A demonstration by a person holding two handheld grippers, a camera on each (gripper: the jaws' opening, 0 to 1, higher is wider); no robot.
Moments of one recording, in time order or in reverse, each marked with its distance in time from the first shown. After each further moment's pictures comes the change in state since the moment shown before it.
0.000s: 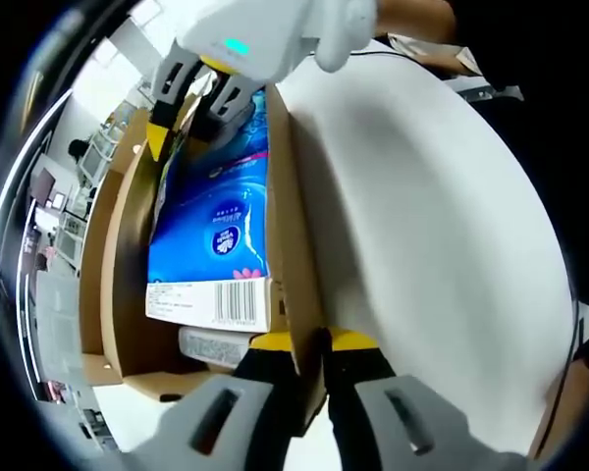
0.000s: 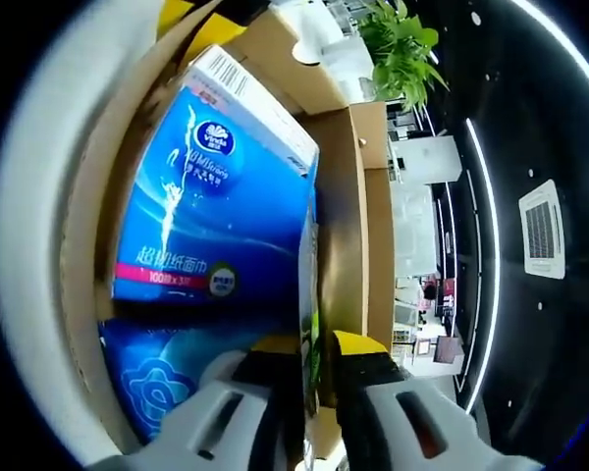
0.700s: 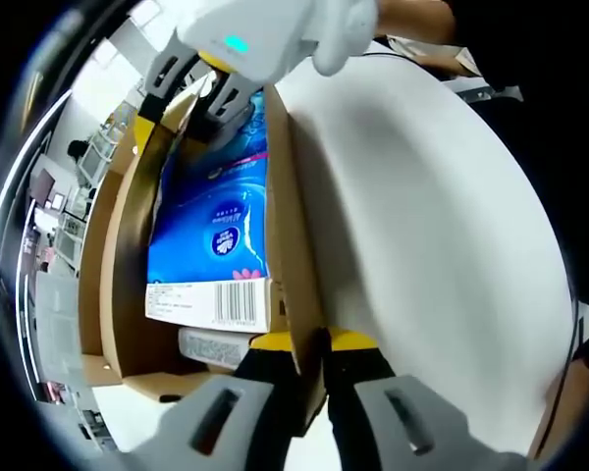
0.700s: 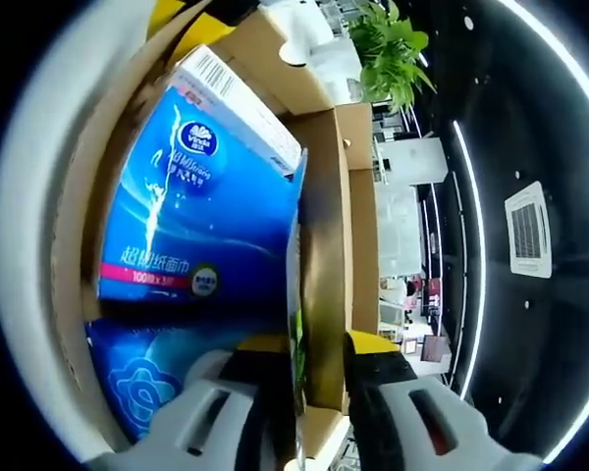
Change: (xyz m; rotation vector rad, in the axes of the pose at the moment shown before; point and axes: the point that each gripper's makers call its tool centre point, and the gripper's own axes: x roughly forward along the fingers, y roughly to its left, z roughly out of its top) left arm 0.000 -0.001 0.000 0.001 -0.005 -0.005; right arm 0.001 -0.012 -0.001 0.003 -0.001 -0.070
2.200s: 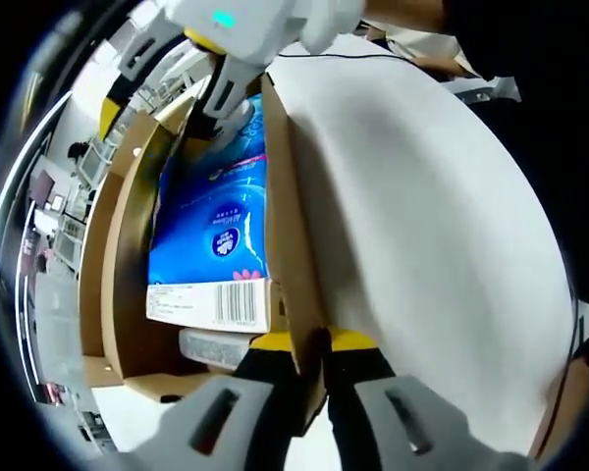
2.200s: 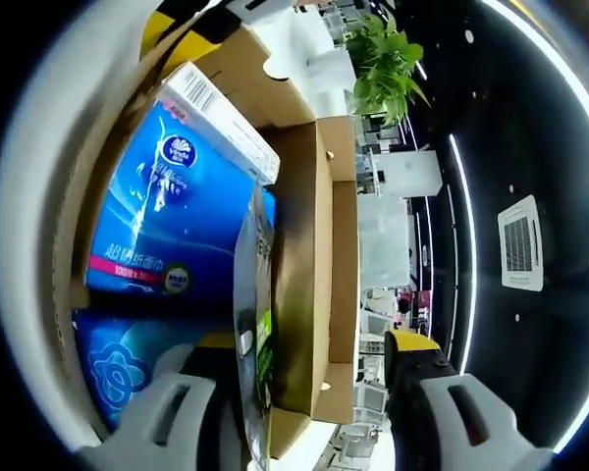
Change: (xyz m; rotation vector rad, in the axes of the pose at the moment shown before) left arm 0.000 0.002 0.000 0.005 -0.011 -0.002; right arm -0.004 -0.022 0.007 -0.048 -0.041 -0.051
